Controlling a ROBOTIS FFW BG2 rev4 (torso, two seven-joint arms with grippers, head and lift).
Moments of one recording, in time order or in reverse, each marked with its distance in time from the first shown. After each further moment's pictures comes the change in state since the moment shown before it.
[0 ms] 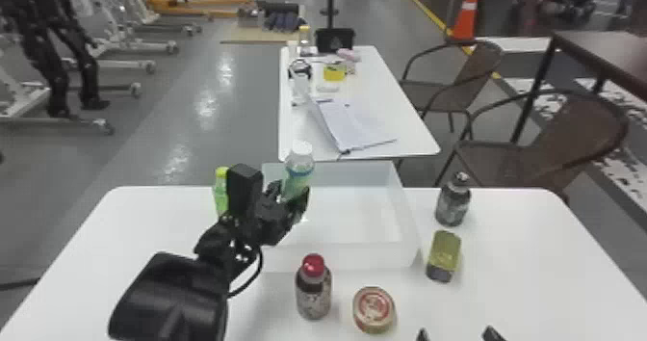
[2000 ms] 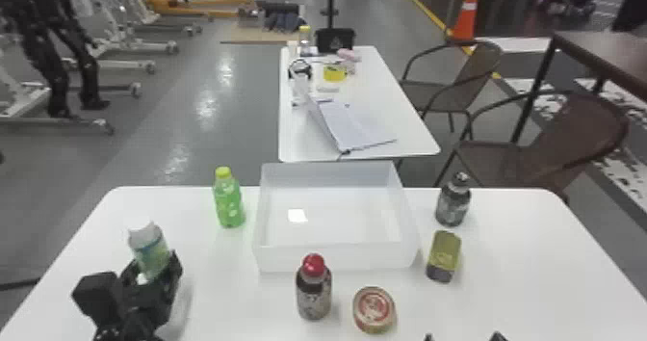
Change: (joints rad) left arm 0.291 -0.060 0.407 0.062 0.126 -0.336 0.268; right arm 0.028 -0.002 -0.017 -0.020 0.006 0.000 0.000
